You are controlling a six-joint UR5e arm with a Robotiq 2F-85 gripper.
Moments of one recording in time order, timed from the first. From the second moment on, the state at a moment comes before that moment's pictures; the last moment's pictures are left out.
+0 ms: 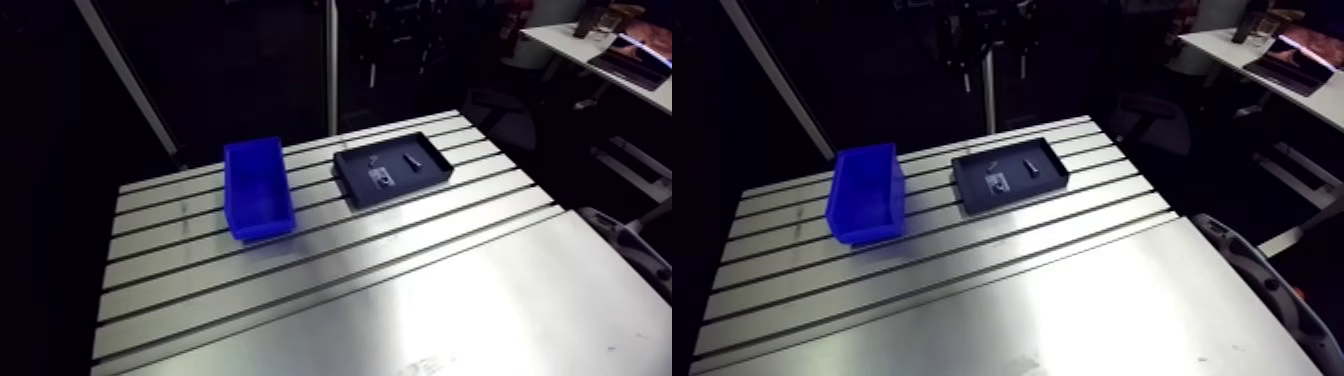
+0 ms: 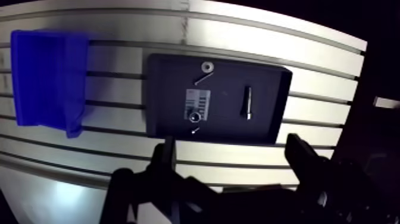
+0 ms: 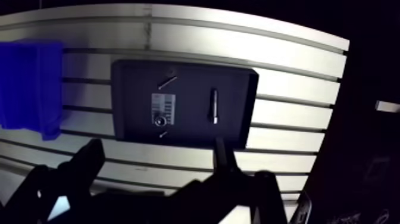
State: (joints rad) arm -0.37 -1.16 1.46 -1.83 -1.61 -2.06
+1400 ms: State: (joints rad) arm -0.43 -1.05 1.59 -2.00 -1.66 -2.10
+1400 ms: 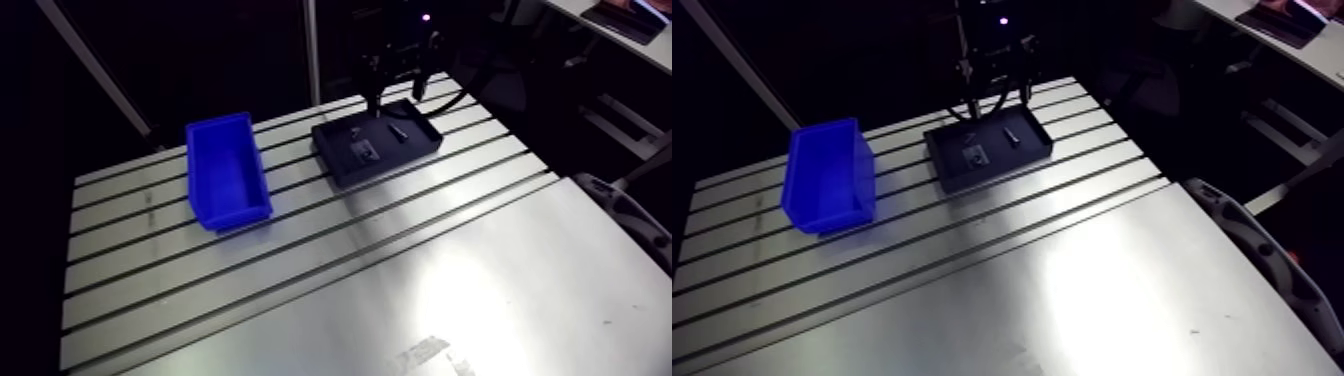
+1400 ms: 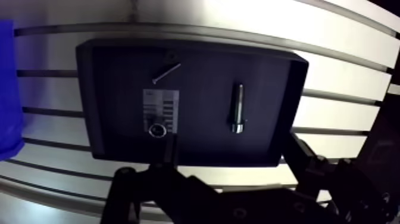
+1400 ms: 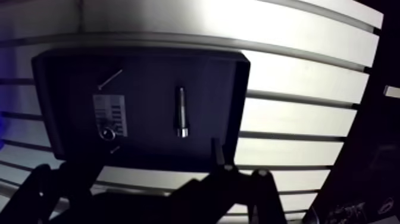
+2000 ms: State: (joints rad) arm -0.44 -1.01 1.61 -2.05 -1.65 -2.10
